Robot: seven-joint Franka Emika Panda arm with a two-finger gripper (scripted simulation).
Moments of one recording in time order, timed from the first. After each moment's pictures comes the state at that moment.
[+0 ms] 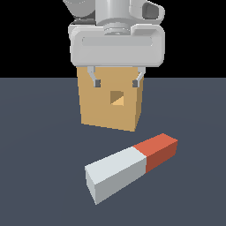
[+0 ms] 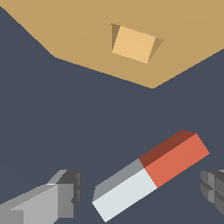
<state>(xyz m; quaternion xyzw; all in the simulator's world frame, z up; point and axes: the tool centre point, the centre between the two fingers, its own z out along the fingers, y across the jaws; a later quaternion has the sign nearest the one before) 0.008 -0.018 0.181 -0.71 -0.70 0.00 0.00</state>
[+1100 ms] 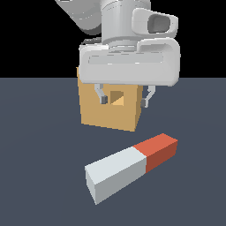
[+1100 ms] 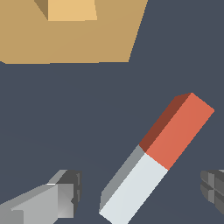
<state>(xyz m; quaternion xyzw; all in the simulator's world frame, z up) 0.022 -0.051 0.144 -0.82 -0.57 0.00 0.00</state>
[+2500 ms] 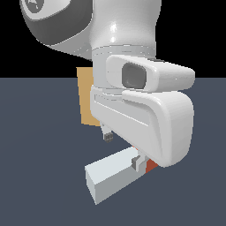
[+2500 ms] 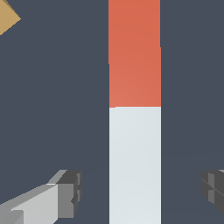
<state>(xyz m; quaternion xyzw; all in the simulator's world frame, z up) 0.015 -0.121 0.071 -0.96 -0.28 0.00 0.00</state>
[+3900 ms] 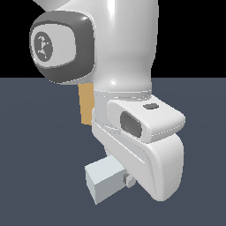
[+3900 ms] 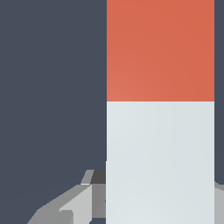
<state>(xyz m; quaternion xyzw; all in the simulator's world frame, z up) 0.014 -0.121 0.022 -0.96 -0.28 0.00 0.00</state>
